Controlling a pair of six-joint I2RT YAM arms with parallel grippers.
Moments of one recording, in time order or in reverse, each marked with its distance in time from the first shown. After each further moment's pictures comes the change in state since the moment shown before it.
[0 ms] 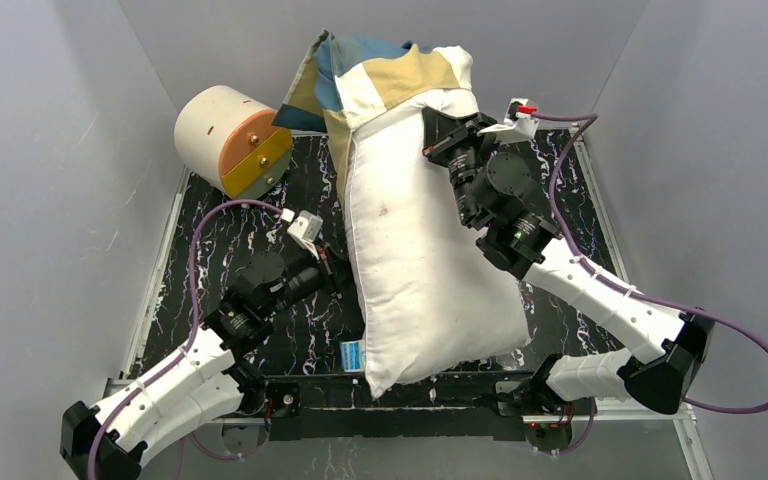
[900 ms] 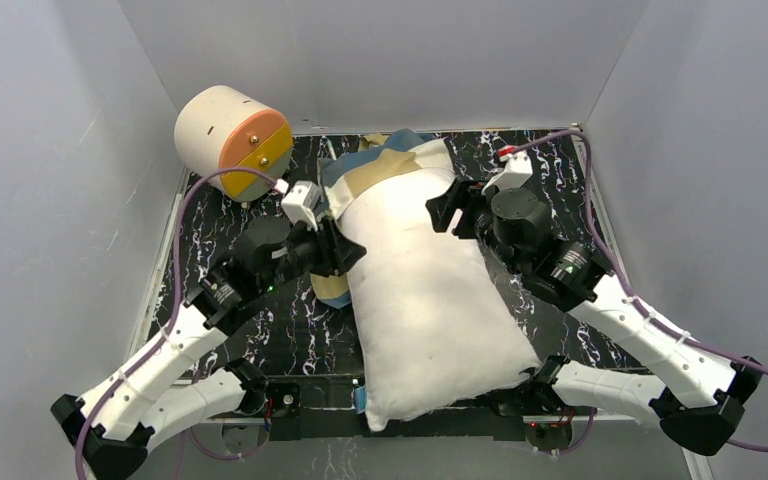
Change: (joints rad) left arm -0.001 0.087 0.343 -0.492 -0.137 -0.024; right arm -0.013 -0.263 -0.208 -0.696 -0.231 0.035
